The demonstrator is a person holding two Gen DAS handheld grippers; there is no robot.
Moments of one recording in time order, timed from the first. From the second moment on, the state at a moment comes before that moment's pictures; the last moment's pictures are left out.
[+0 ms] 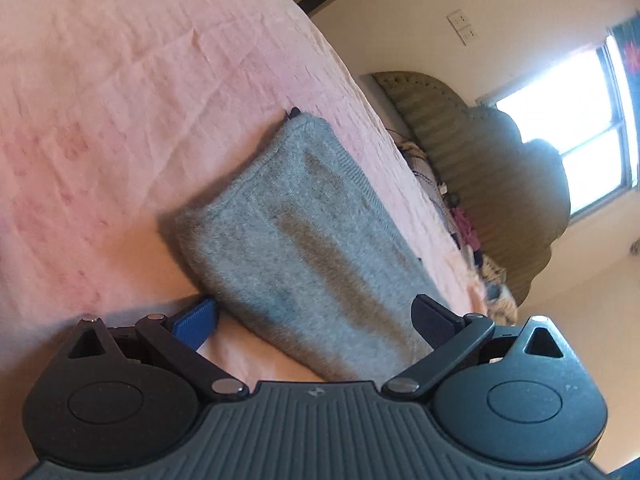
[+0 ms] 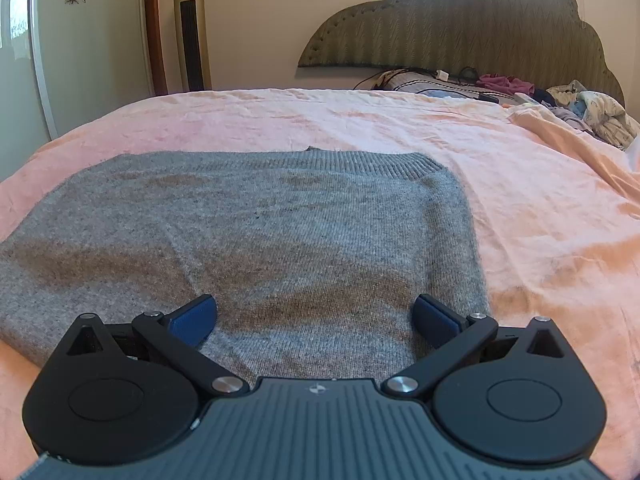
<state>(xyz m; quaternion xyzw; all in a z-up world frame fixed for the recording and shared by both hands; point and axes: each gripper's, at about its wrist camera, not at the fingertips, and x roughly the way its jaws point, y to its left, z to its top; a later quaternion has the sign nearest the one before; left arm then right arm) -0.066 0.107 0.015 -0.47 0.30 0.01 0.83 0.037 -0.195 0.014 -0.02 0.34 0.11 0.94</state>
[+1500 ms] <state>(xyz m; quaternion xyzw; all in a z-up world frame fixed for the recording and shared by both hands) 0.013 -0.137 0.047 0.03 0.31 -0.13 0.94 0.098 -0.342 0.049 0.44 0.33 0.27 0.79</state>
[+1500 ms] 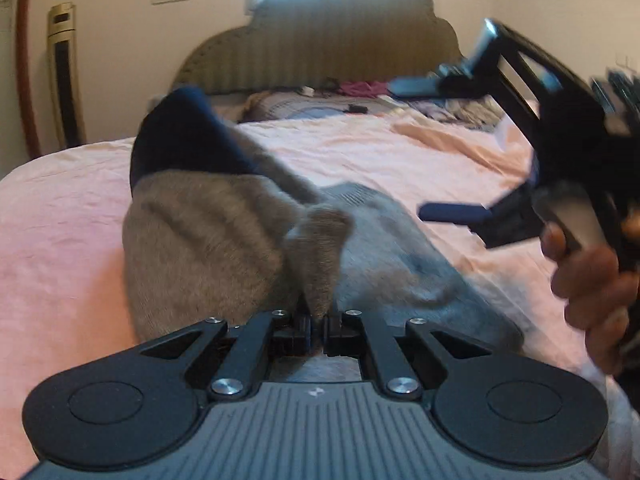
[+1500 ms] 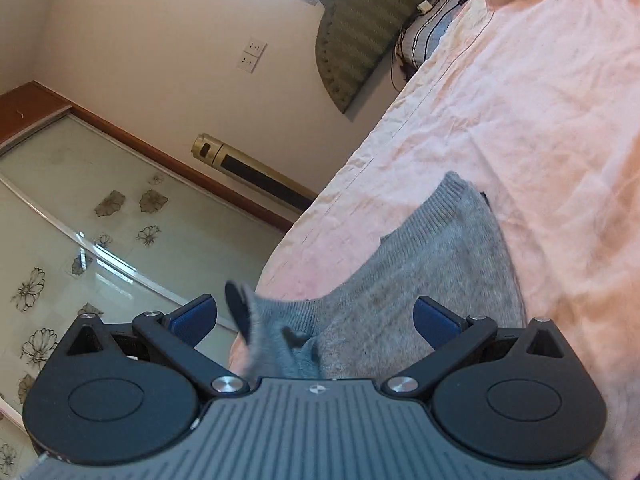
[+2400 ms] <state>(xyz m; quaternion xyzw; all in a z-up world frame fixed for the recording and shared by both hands) 0.015 -0.187 0.025 0.09 0.33 -0.28 0.90 0.160 -0.339 0.027 0.30 0.44 0.24 0.81</state>
